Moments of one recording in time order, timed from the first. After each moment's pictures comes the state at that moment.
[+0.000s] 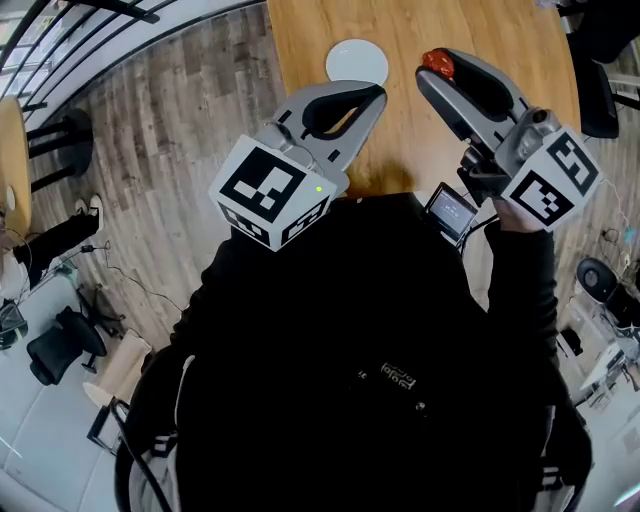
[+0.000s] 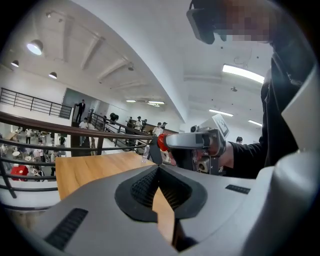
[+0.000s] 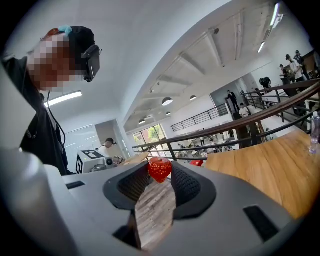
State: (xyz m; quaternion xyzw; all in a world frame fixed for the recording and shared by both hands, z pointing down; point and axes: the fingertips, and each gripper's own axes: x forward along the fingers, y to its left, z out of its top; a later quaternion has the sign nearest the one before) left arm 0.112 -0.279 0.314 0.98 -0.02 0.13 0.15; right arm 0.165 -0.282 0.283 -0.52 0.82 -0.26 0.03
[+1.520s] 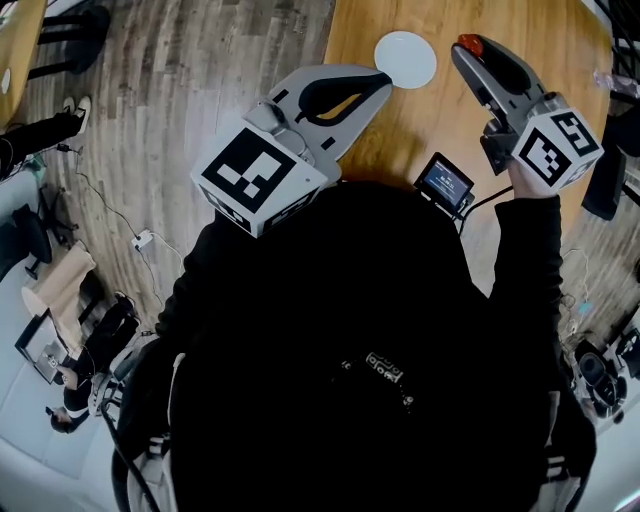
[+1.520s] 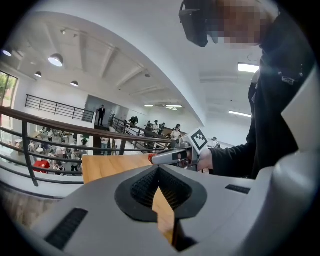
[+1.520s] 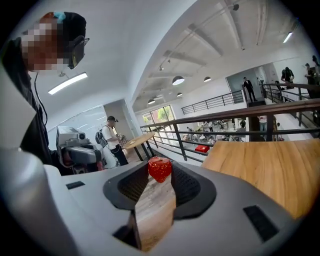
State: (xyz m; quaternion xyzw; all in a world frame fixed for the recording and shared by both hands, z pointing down) left arm 0.070 -0.290 0.267 0.97 -0.13 0.12 0.17; right arm 0.183 -0.334 0.314 -0.45 0.85 -0.27 -0.08
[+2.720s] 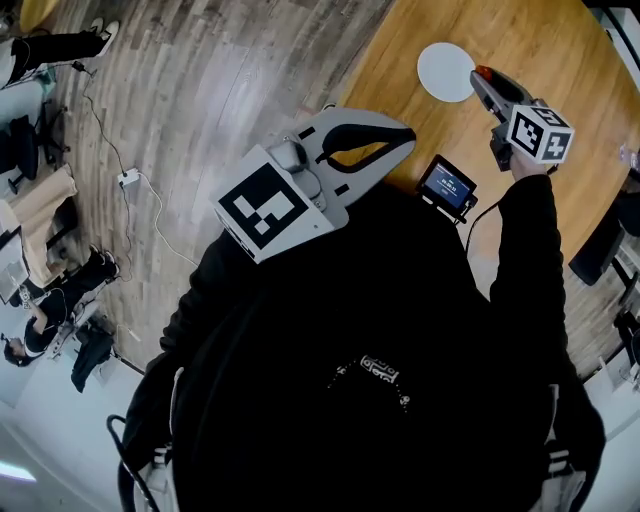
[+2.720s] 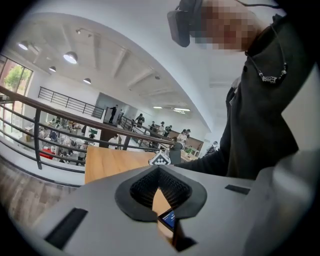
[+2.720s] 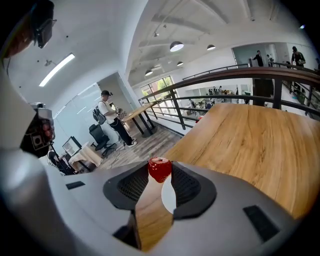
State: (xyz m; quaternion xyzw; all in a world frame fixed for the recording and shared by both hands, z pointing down) left arm 0.050 -0.234 0.269 0.95 -0.17 0.10 0.23; right arm 0.201 -0.351 0.493 -0.38 0.82 -0.36 -0.22
